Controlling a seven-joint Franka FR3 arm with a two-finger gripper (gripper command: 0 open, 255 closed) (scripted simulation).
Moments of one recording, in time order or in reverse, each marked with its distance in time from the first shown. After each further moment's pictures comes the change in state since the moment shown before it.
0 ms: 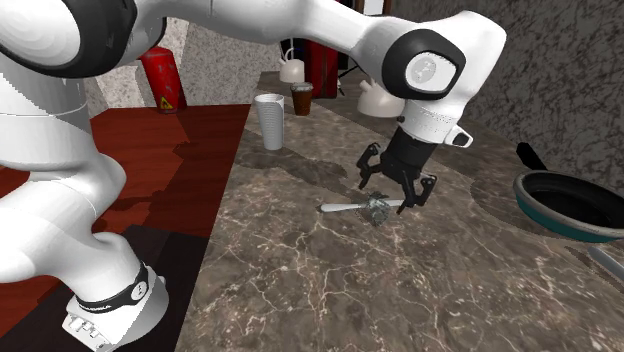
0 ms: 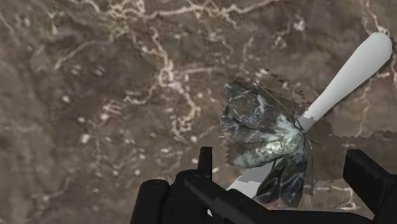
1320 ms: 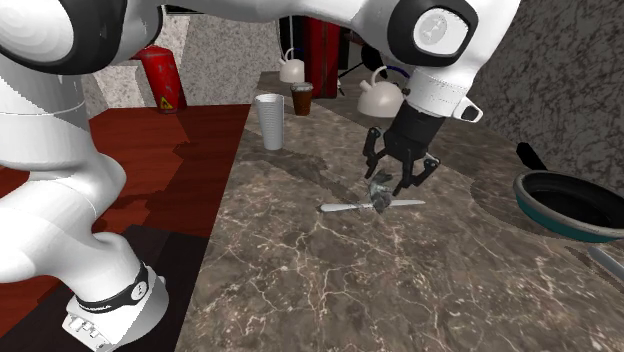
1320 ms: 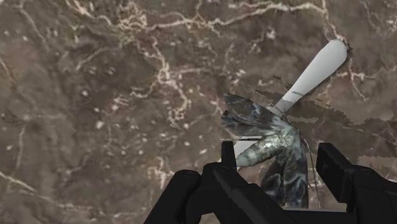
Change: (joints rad) arm 0.000 -0.016 0.001 0.095 0.002 -0.110 0.006
